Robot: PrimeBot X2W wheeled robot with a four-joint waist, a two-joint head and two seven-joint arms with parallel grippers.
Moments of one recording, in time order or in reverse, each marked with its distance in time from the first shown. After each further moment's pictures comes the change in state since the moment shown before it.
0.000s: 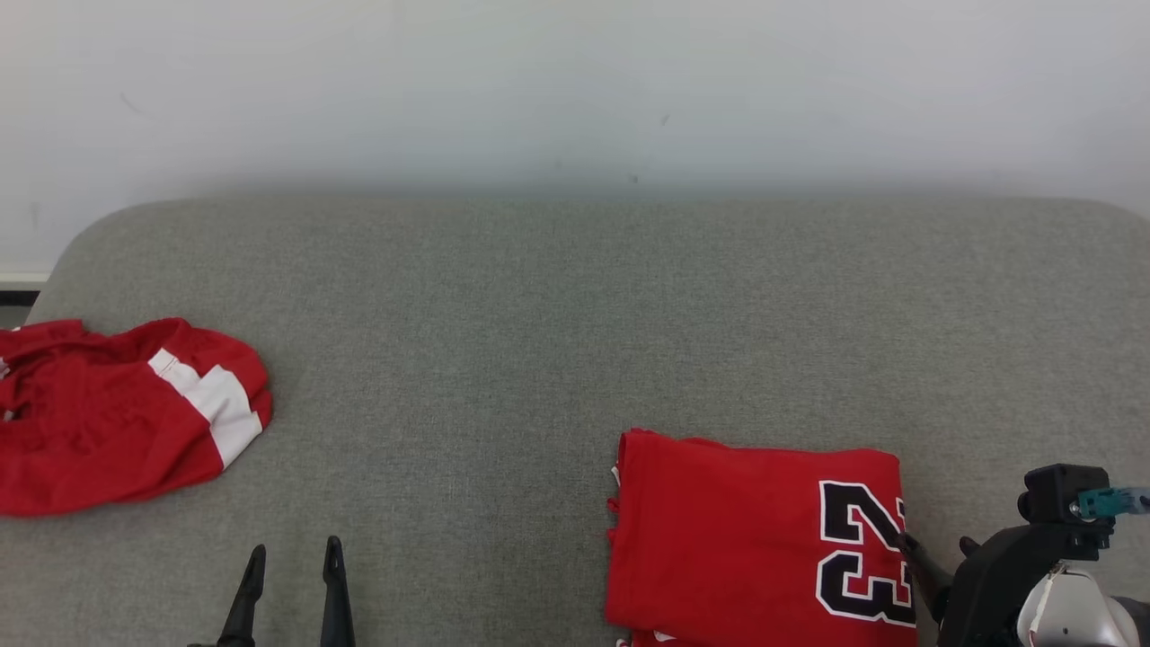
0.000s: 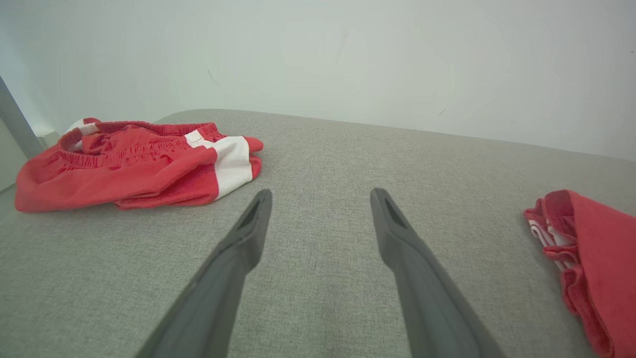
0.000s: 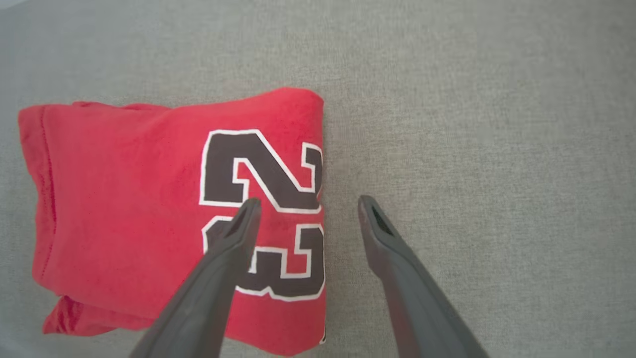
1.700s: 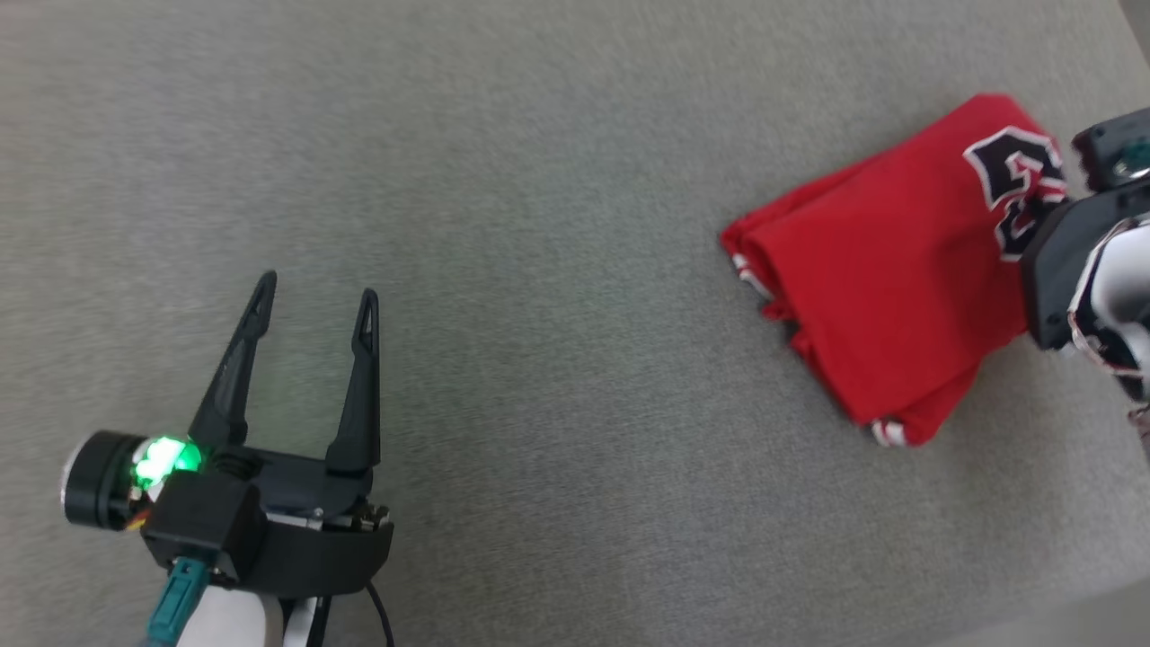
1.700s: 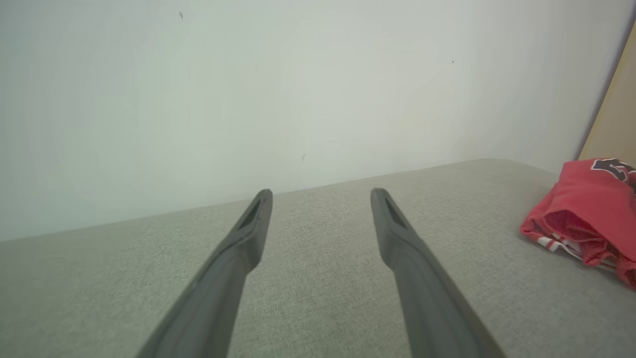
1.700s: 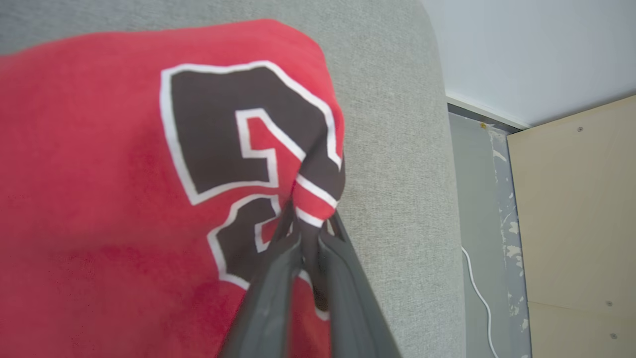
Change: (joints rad) left arm -0.303 0.053 -0.085 -0.251 0.142 -0.072 0.000; right arm -0.727 -0.484 0.409 0.533 -0.081 0.000 -0.211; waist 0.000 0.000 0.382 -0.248
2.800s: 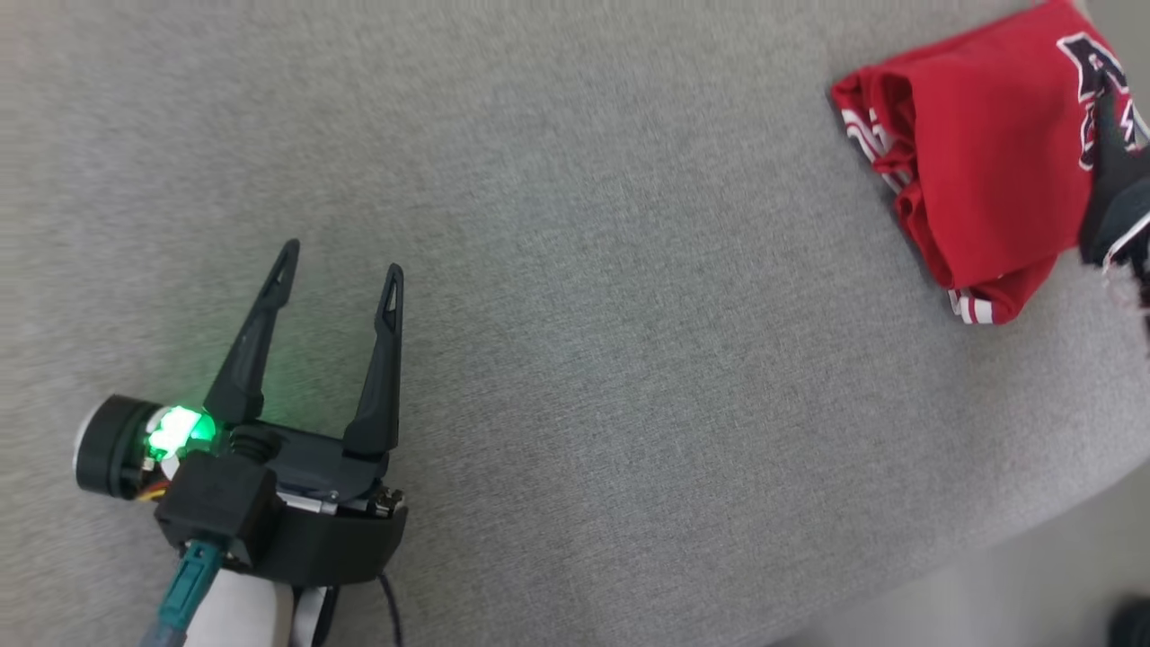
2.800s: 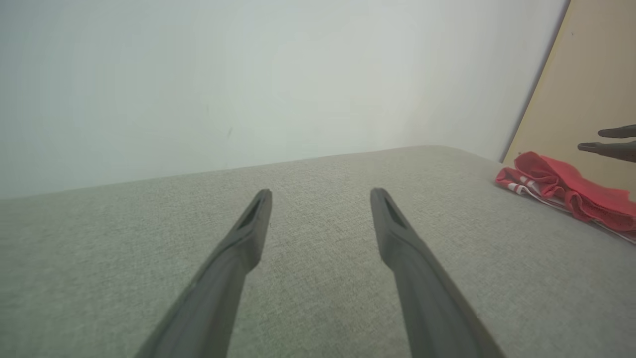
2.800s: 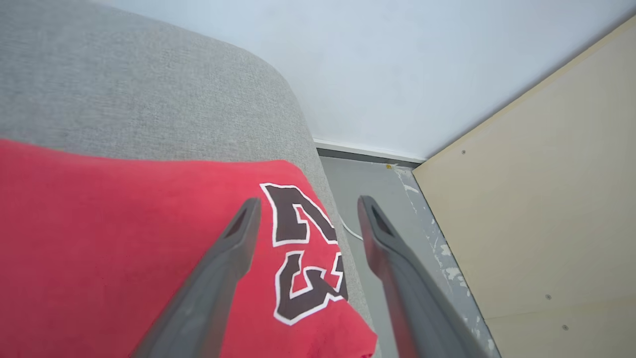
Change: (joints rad) left arm -0.062 0.040 -0.061 -0.008 -0.010 0.002 0.000; right arm -0.206 0.087 -0.212 0.376 -0.213 0.000 -0.594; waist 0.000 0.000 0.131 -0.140
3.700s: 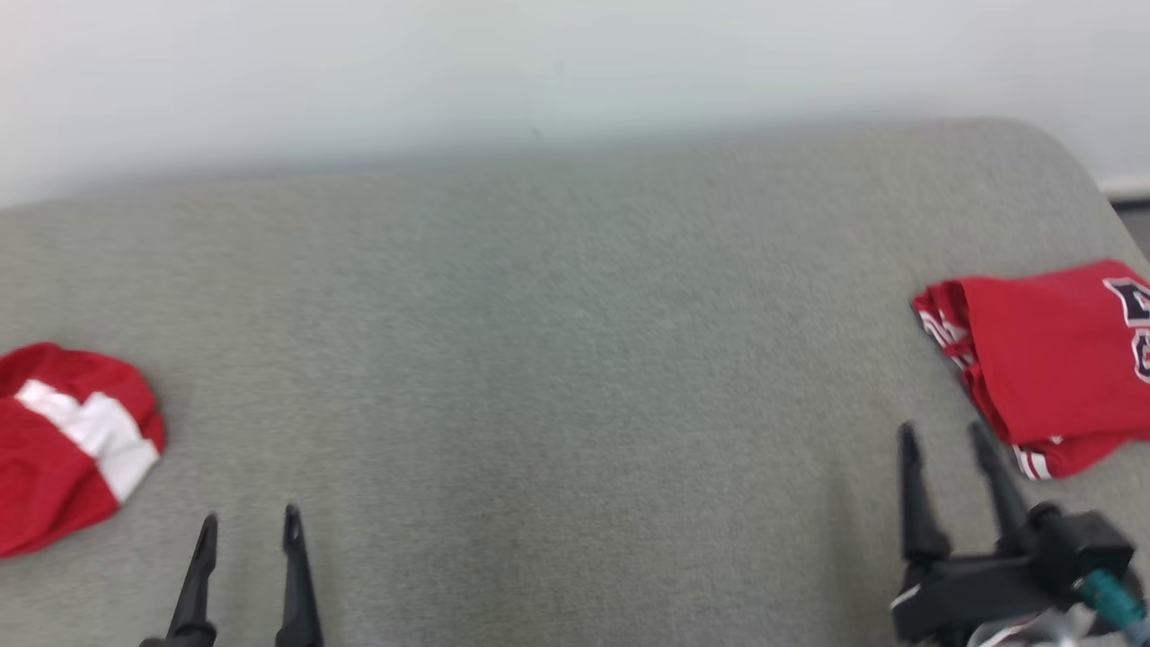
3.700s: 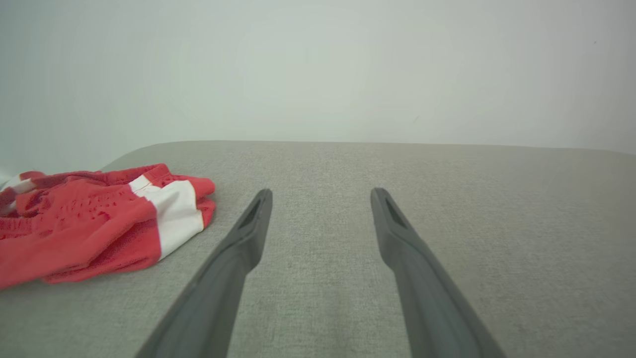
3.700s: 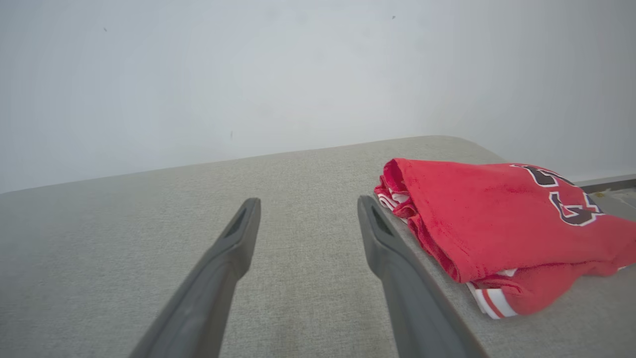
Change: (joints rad) left arm 0.352 -0.085 0.179 0.131 -0.068 0.093 0.000; right arm 0.853 0.353 -0.091 -0.631 0.214 0.000 -0.206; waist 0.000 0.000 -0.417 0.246
